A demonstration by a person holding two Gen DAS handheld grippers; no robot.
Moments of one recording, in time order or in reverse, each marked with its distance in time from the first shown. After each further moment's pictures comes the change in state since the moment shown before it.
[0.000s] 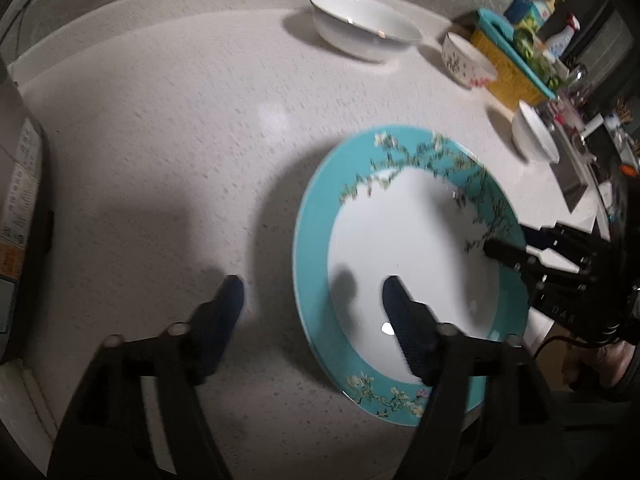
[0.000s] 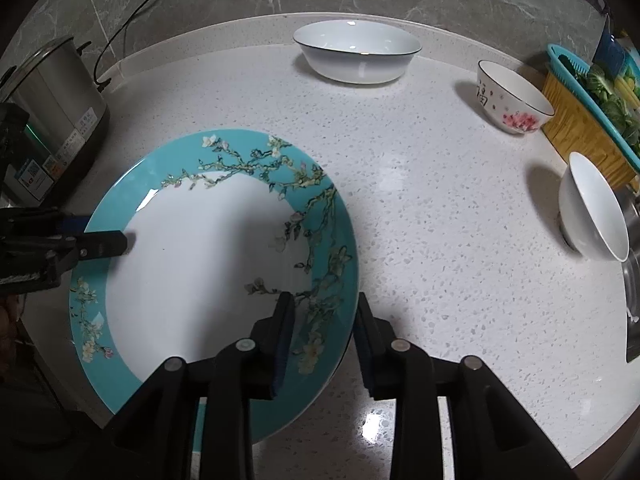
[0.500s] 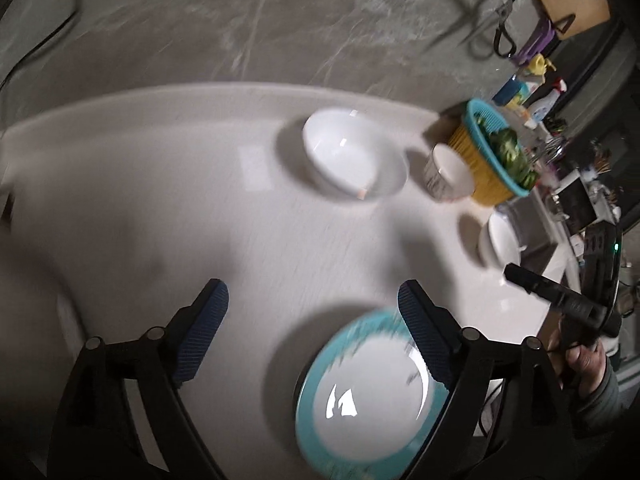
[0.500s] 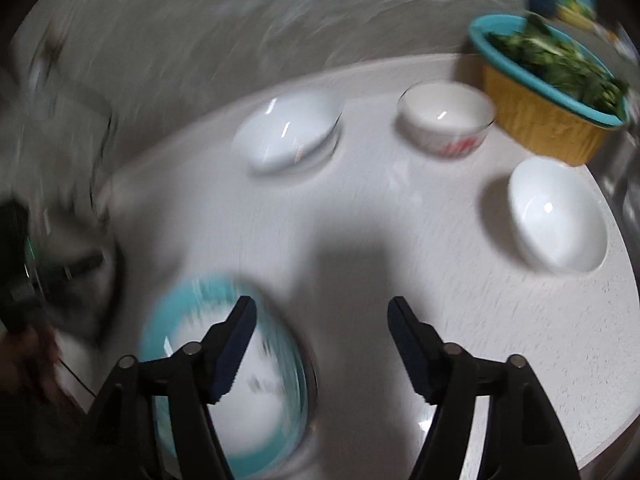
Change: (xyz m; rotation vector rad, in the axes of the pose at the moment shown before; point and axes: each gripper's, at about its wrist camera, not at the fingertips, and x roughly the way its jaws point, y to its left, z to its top) left arm -0.059 0.014 0.155 -0.024 -0.115 -0.104; right arm -0.064 -0.116 0.084 0.407 -0.138 0.195
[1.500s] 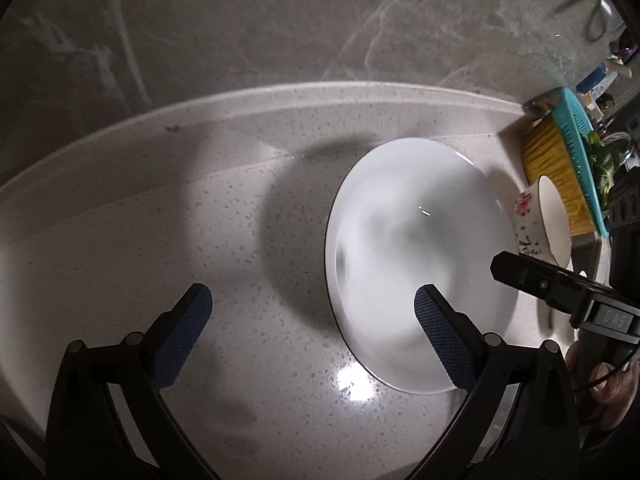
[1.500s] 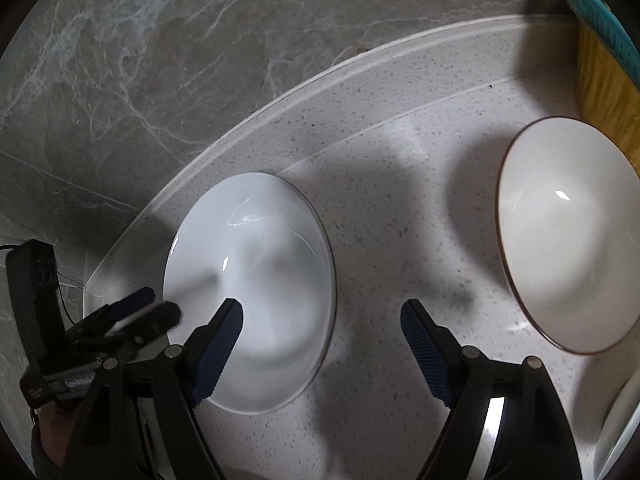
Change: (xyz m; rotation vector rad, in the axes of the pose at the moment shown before) left arm 0.215 0.025 0.148 0.049 0.197 0.088; right arm 0.179 -0.010 0.149 0.146 0.173 -0.014
